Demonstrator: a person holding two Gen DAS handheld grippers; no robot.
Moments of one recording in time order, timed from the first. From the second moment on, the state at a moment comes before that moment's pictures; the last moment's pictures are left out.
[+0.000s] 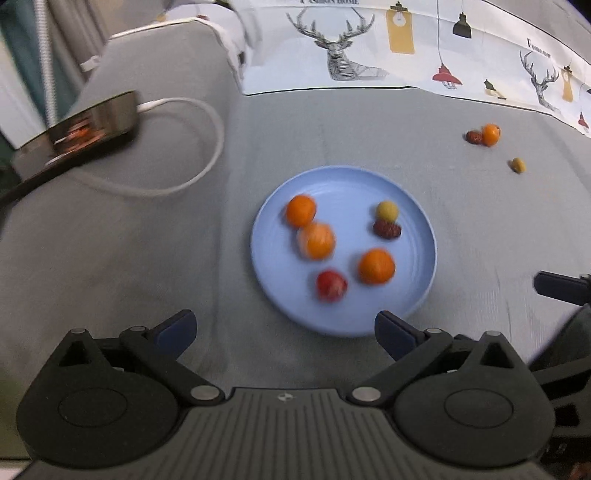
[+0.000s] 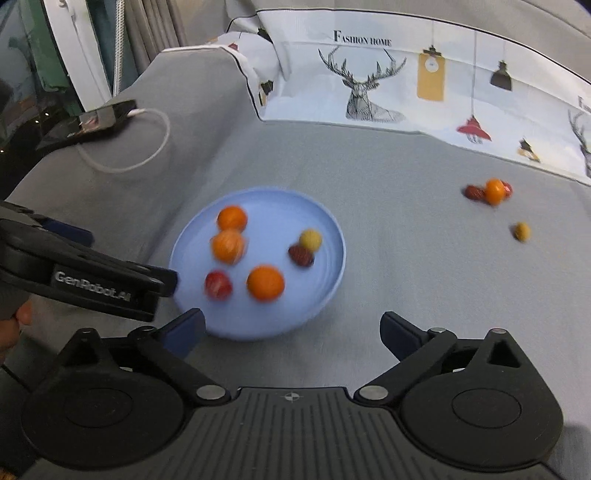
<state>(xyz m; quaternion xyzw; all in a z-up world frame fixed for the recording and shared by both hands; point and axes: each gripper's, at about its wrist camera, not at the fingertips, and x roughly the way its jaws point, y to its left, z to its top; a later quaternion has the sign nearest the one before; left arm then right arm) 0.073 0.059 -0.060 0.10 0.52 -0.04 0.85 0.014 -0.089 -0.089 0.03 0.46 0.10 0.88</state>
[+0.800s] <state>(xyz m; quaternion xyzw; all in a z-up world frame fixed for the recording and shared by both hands) -0.061 0.064 -0.005 0.11 0.45 -0.03 0.88 -0.117 -0.079 -0.018 0.03 0.38 0.07 0.92</state>
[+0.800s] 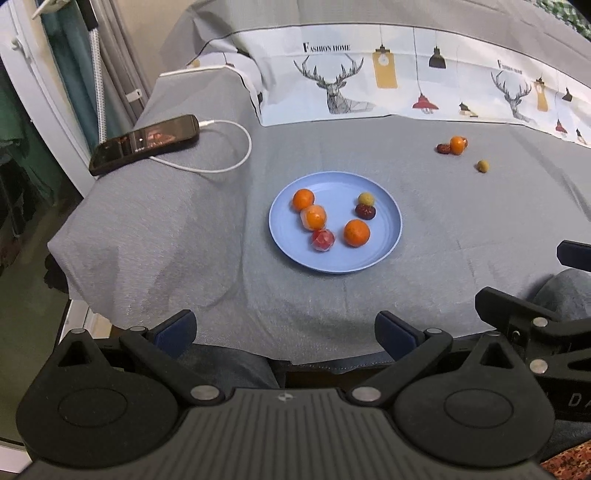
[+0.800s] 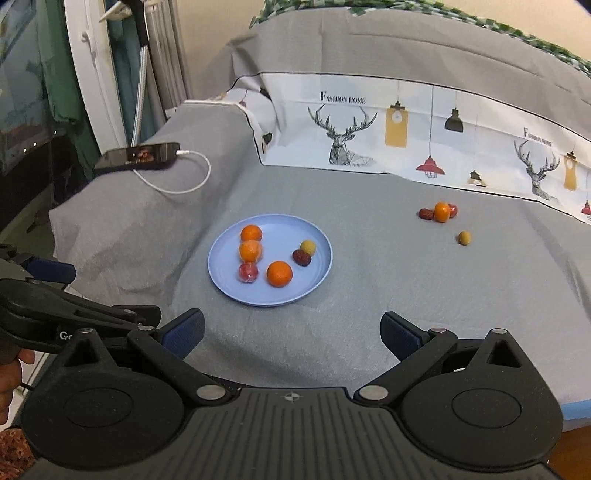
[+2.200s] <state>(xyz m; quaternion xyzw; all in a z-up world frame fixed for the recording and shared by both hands) -0.036 0.055 -0.023 0.13 0.48 -0.04 0.87 -0.103 -0.086 -0.036 0.05 0.40 0.07 0.91</state>
